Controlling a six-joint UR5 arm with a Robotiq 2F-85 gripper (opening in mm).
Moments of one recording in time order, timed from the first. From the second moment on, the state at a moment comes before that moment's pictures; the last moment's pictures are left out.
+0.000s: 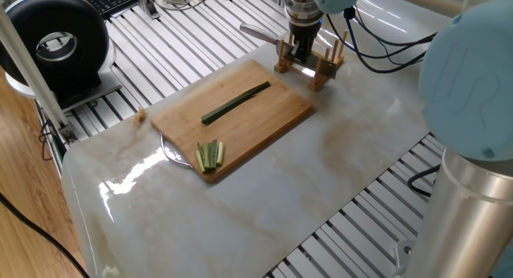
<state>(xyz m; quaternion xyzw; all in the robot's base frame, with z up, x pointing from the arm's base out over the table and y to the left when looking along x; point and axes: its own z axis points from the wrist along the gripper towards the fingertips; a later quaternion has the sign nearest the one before) 0.612 -0.187 0.062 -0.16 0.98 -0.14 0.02</state>
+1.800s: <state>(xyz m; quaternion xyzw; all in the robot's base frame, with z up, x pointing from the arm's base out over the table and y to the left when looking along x) 0.618 -0.184 0.062 -0.16 0.98 -0.15 0.02</state>
